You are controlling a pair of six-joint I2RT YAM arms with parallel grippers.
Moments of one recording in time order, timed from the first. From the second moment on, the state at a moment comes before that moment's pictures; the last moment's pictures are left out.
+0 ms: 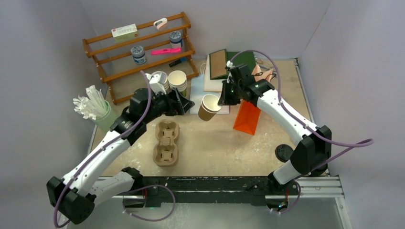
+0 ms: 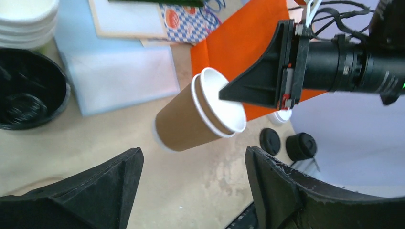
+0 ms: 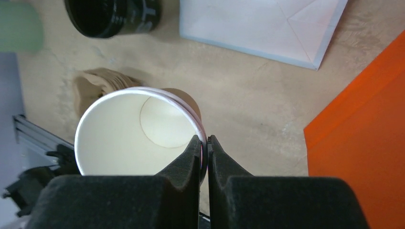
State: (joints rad) left arm -0.54 0.96 0.93 -0.23 0.15 -0.59; right arm 0.52 1.56 1.47 -0.77 -0.17 0.52
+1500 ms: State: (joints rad) left arm -0.52 1.26 0.69 0.10 0.36 -1.04; right arm 0.62 1.52 1.21 -0.55 -0.12 0.40
